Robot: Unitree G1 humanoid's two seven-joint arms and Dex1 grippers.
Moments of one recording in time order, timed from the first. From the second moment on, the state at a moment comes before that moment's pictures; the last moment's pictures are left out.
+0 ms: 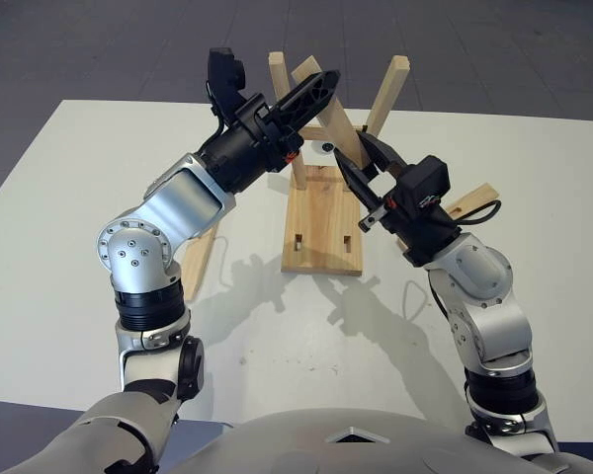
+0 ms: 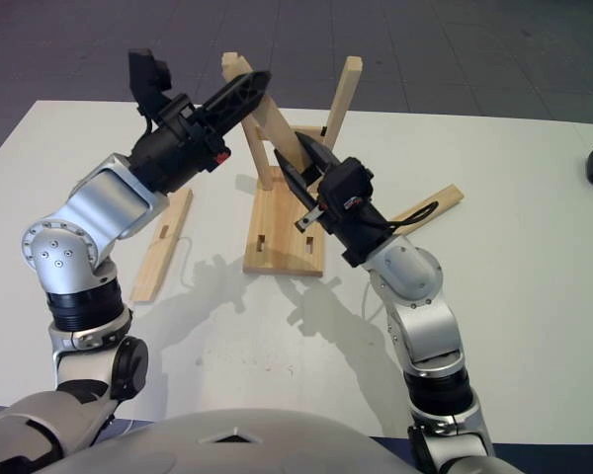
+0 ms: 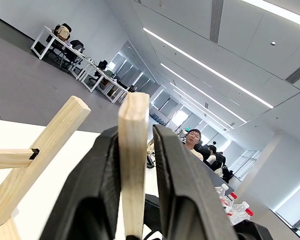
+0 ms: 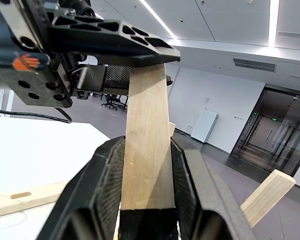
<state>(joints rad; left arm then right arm) -0.53 0.18 0.14 -0.33 -1.41 0.85 0.08 -0.12 -0.29 0.17 -0.58 0.15 0.22 0.38</state>
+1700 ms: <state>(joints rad) -0.06 0.30 0.34 -0.24 -0.63 0.50 -0.10 -0.01 -0.30 0.06 -0.54 0.10 0.26 0.32</state>
